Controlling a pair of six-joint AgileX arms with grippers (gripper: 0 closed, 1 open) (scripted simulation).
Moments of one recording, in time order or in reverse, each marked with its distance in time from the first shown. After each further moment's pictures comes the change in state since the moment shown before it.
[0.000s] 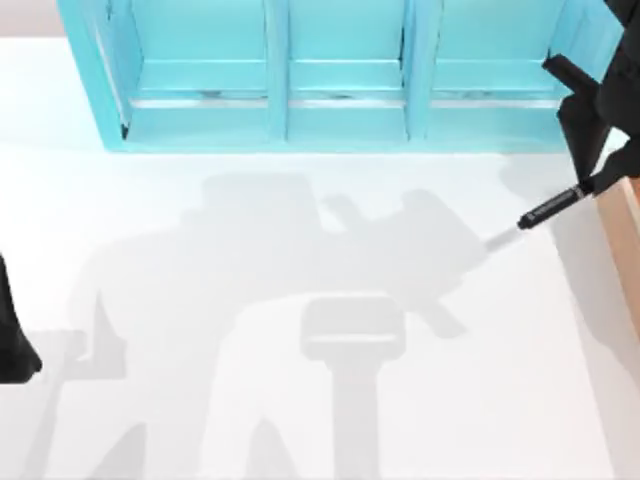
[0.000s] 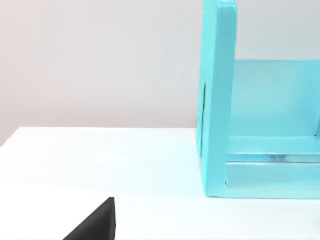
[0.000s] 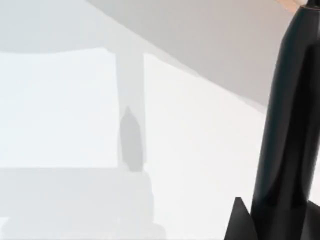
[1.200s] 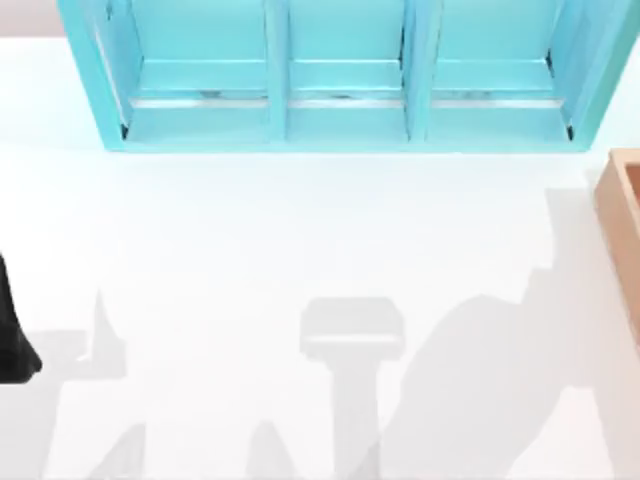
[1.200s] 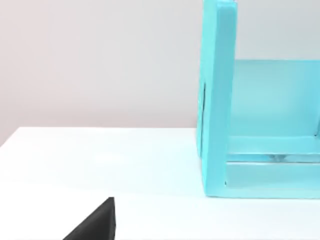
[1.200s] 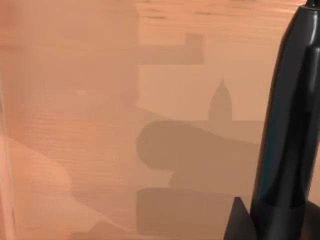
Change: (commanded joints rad) left arm 0.000 0.000 0.000 0.000 0.000 0.000; right arm -0.605 -0.171 -0.211 0.025 -0.035 -0.132
